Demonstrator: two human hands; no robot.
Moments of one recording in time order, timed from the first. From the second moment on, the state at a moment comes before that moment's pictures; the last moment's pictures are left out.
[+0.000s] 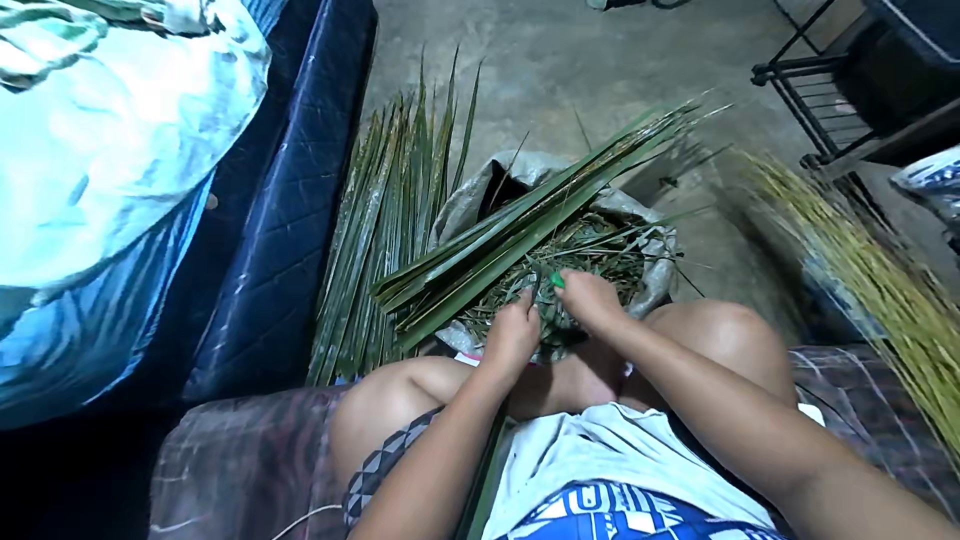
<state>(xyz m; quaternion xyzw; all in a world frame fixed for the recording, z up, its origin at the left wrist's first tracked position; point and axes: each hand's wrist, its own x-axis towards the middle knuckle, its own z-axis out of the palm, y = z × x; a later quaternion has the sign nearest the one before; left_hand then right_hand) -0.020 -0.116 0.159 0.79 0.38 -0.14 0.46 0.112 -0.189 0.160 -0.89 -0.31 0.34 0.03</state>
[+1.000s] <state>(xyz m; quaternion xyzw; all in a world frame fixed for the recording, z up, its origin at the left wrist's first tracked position) -0.023 -0.115 0.167 0.81 0.38 -0.14 0.43 0.095 -0.198 0.166 -0.81 -0.36 0.46 0.07</state>
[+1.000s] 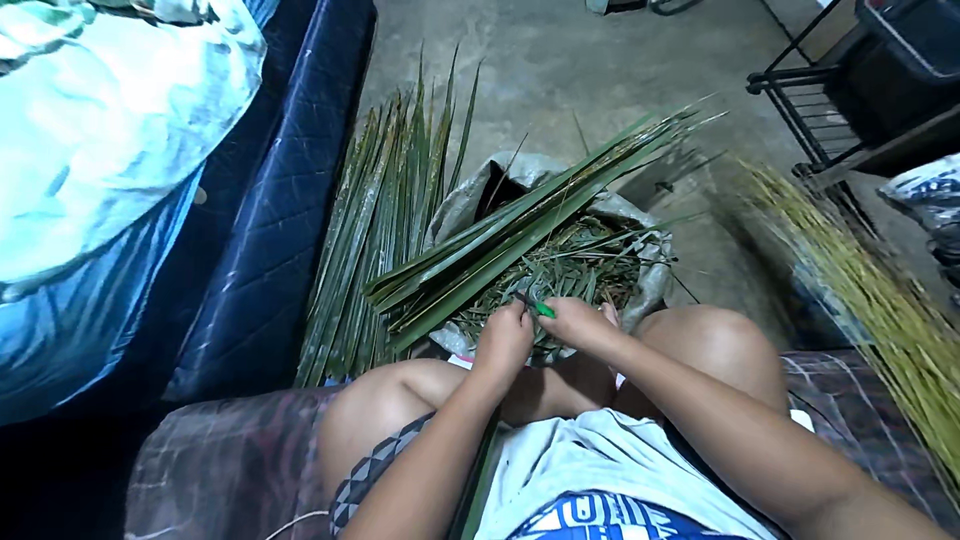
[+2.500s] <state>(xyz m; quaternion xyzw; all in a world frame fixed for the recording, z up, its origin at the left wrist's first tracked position) -0.031 -0.113 0.164 0.61 0.36 0.02 0.70 0.110 -0.204 0.171 -0.82 -0.39 0.40 0.14</state>
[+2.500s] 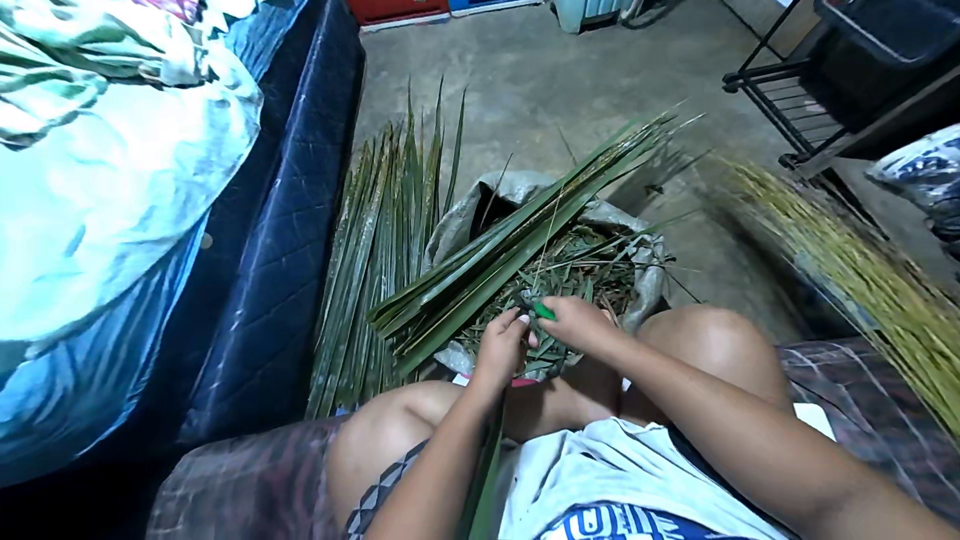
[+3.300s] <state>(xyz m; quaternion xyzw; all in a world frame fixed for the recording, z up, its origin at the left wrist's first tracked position) -0.030 -0.132 0.168 0.70 0.39 -0.14 0.58 0.143 -0.205 0.157 -0.80 -0.20 0.47 0.31</state>
